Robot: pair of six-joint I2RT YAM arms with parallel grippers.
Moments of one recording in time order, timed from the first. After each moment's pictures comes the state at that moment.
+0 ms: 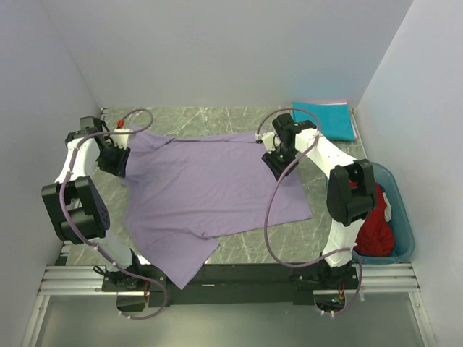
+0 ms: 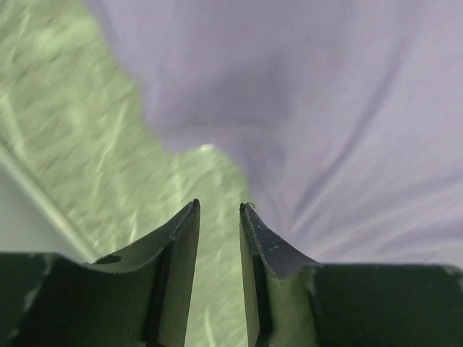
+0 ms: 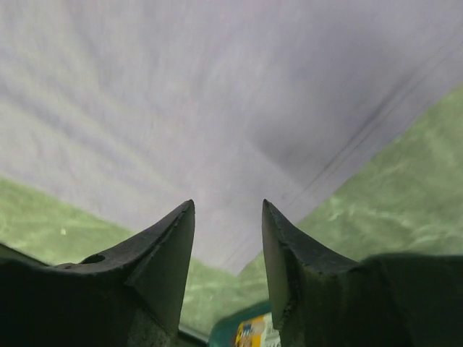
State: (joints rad) left arm 0.29 1.67 1.34 -0.92 0.21 0.62; right arm 0.33 1.85 1.49 -1.03 -0.13 -0.41
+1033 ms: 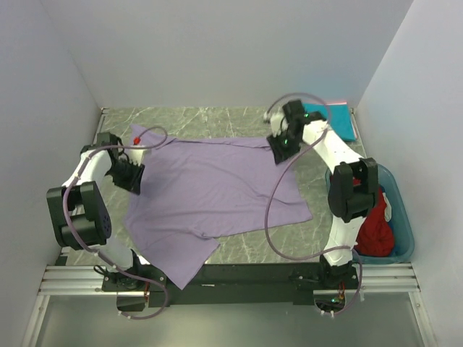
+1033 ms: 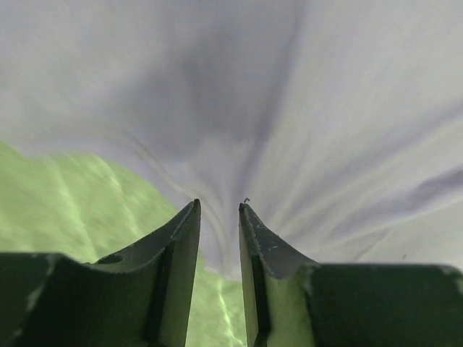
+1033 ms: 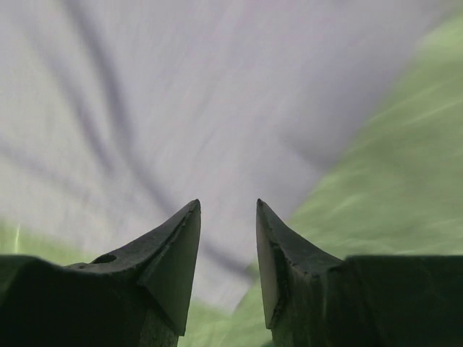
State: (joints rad) left arm 0.21 1.61 1.11 -0.89 0.29 0.61; right arm 0.27 1.89 1.59 -0.96 -0.23 -0.32
